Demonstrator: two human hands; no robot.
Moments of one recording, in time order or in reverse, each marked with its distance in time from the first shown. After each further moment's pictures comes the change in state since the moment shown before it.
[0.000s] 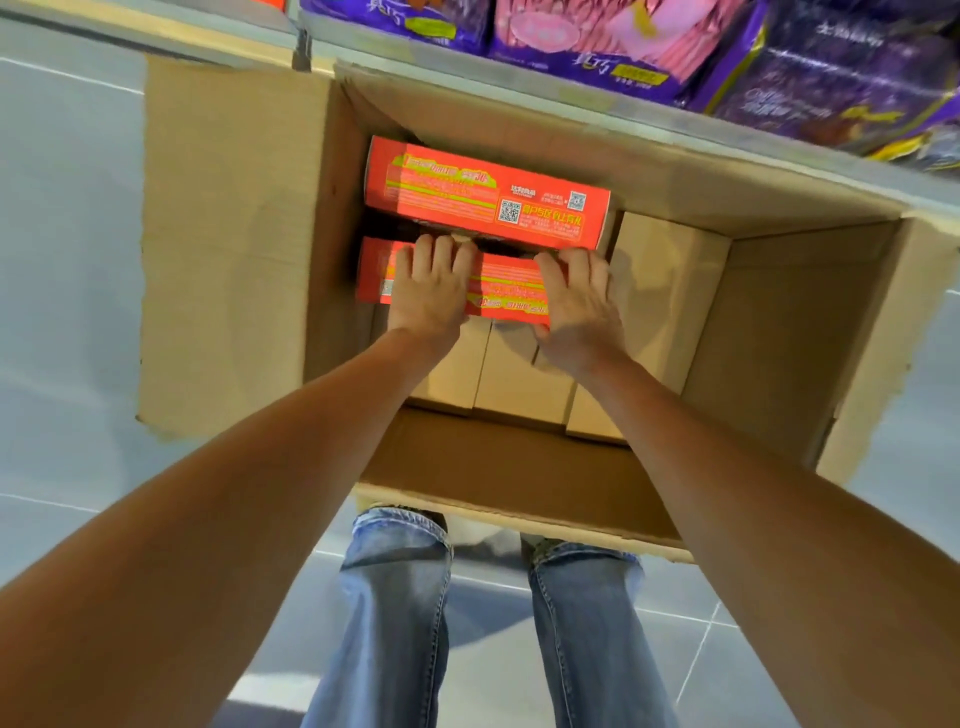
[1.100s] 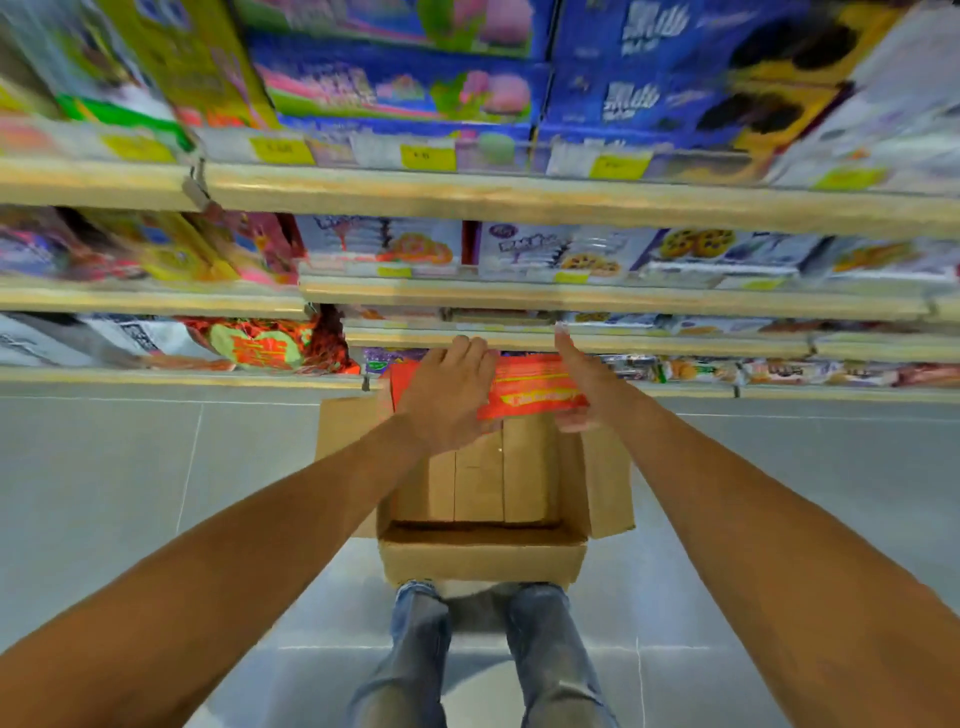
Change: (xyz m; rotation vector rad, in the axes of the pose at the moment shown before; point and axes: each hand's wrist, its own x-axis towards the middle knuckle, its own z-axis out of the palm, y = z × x) left_hand -0.265 0.050 -0.516 0.184 0.344 0.429; right_hand -0.245 -0.101 -0.495 1.099 -0.079 0.708
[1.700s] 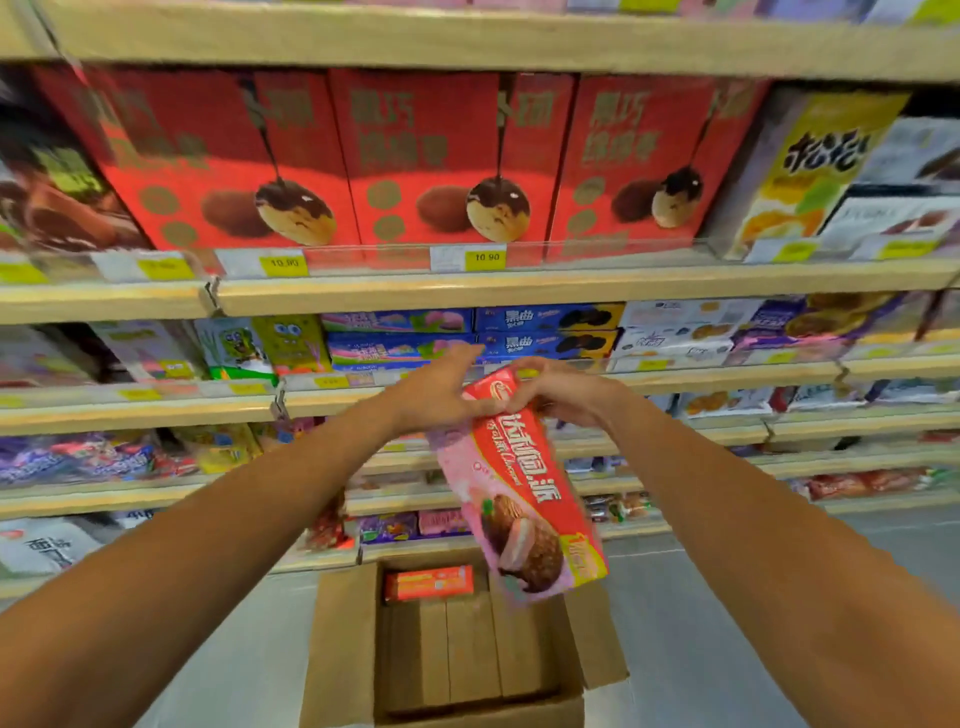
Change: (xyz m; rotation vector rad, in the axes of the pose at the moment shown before) left_hand -0.023 -0.017 -0.264 -0.582 0.051 0.031; right_hand -0.211 -0.128 -0.072 0.004 -0.250 -0.525
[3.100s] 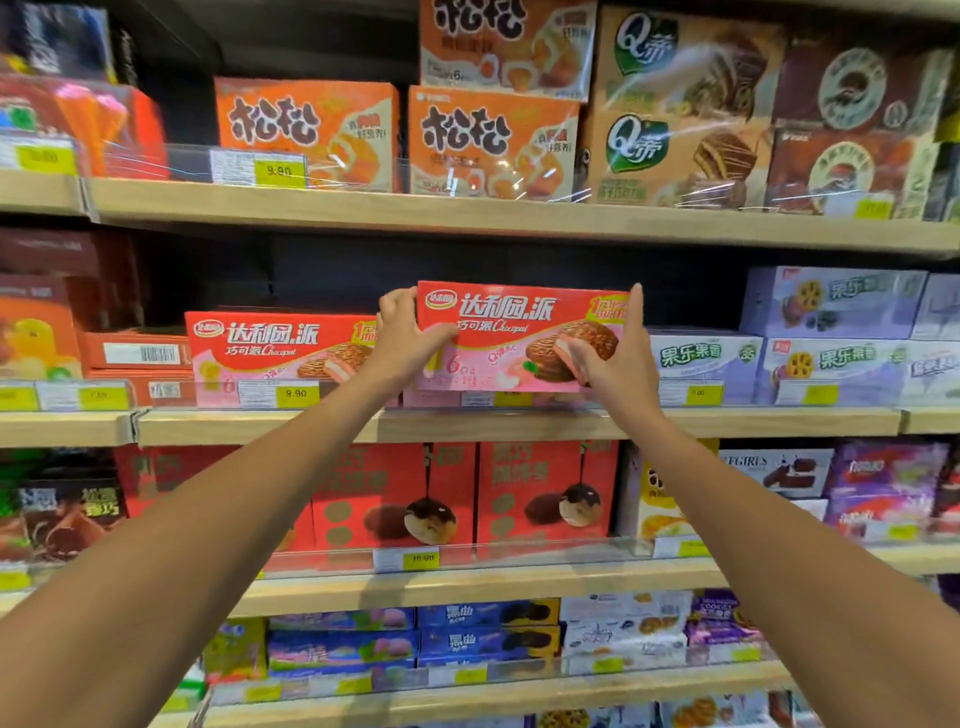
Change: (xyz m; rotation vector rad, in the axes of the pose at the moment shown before) left_hand 0.073 0.191 -0.274 -0.271 0.956 0.206; right_hand -0.158 -0.259 -0.156 -0.344 1.129 -1.029
